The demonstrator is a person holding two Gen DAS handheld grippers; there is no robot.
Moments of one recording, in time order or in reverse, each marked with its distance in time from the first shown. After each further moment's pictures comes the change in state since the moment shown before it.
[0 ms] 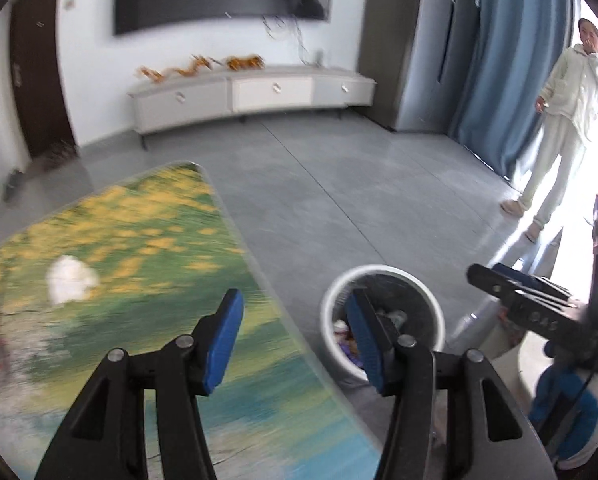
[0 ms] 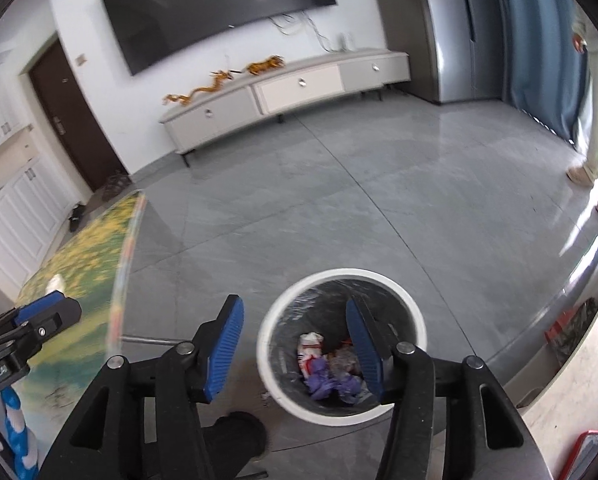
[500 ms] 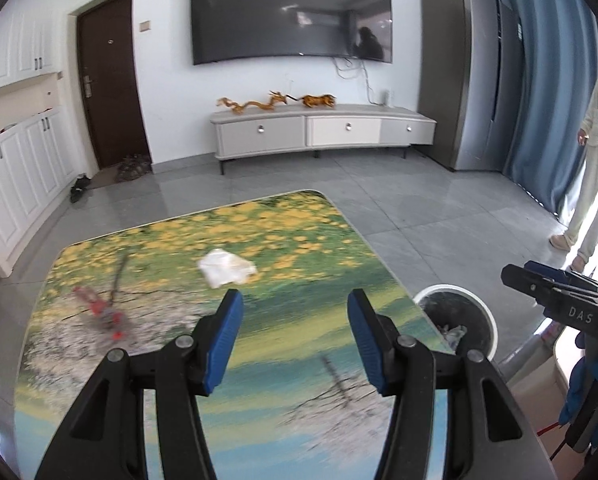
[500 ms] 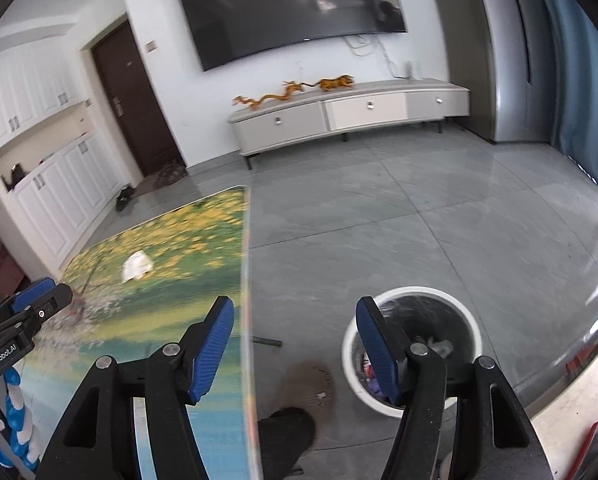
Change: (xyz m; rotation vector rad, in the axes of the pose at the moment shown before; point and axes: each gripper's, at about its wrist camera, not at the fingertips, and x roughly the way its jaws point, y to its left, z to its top) left arm -0.105 0.093 -0.036 -0.070 -0.123 0.202; right arm -0.037 0.111 -0.011 -0.162 -0.034 0.137
